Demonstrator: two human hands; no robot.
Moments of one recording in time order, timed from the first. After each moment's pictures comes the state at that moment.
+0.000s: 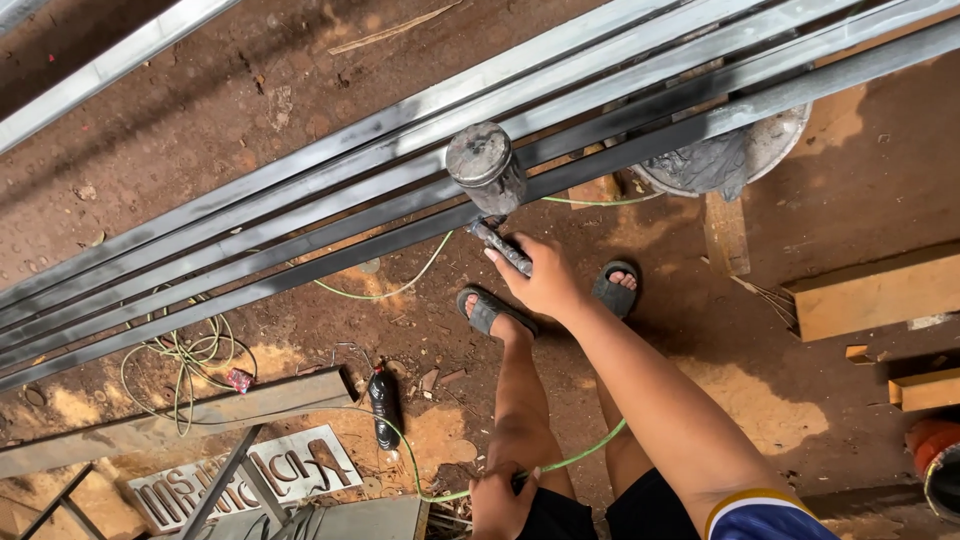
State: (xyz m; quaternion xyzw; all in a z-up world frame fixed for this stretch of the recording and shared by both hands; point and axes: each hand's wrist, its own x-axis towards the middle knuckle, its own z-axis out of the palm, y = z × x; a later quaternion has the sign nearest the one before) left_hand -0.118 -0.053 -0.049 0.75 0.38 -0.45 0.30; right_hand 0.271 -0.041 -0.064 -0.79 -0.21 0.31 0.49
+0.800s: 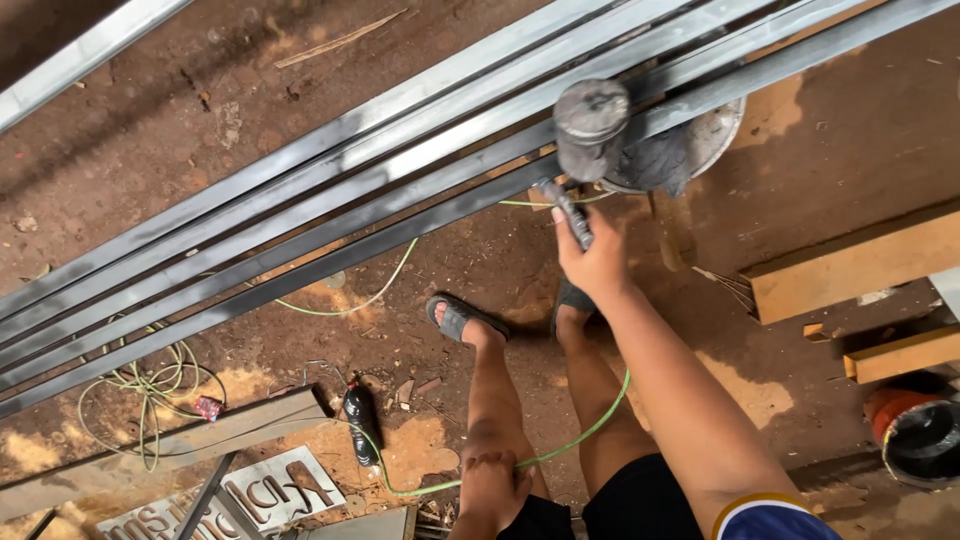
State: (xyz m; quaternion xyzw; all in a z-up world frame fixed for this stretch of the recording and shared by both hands) left_hand -0.088 -0.063 -0.073 0.82 0.13 -0.48 0.27; right_hand 0.312 -0.144 -0.115 -0.88 -0.14 0.04 0.46
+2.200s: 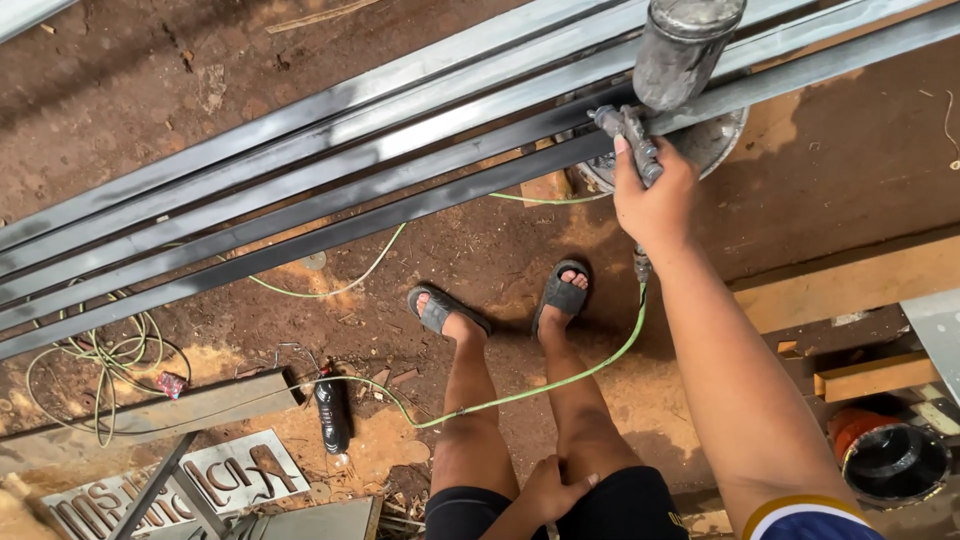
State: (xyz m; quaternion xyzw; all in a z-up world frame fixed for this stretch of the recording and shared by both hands) left_hand -0.023 -0.172 -0.071 0.51 0.34 -0.63 0.49; right_hand 0.400 -0.175 -0.075 -0.90 -0.12 -0.01 0.42
